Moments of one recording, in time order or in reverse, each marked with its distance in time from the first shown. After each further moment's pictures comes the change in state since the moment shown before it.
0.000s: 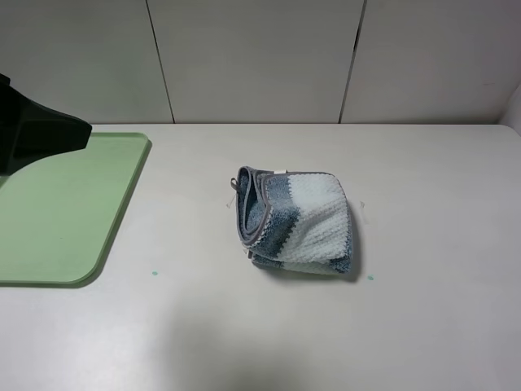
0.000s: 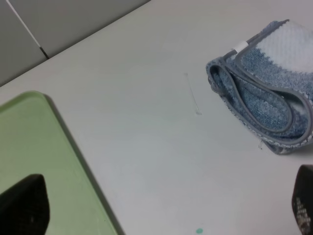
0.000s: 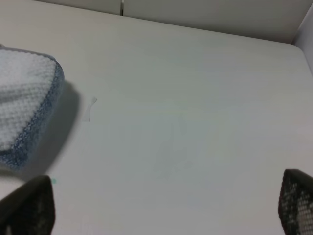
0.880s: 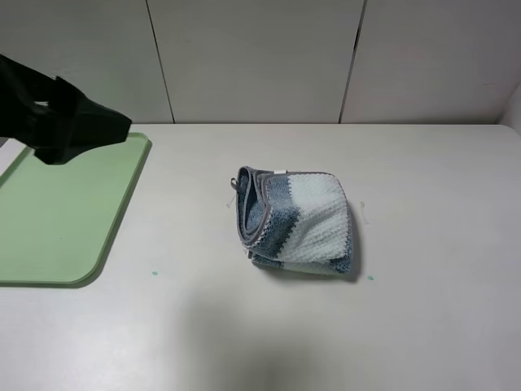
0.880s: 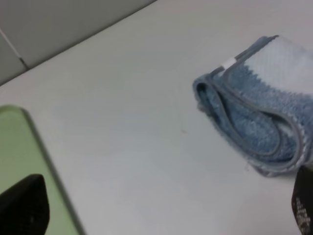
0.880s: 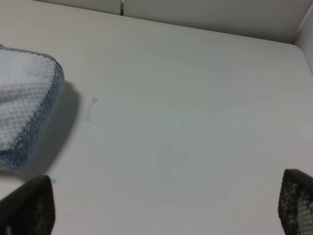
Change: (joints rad) left arm 0.000 0.142 0.000 -0.063 -0.156 -0.010; right arm 0.000 0.000 0.000 0.000 0.000 0.000
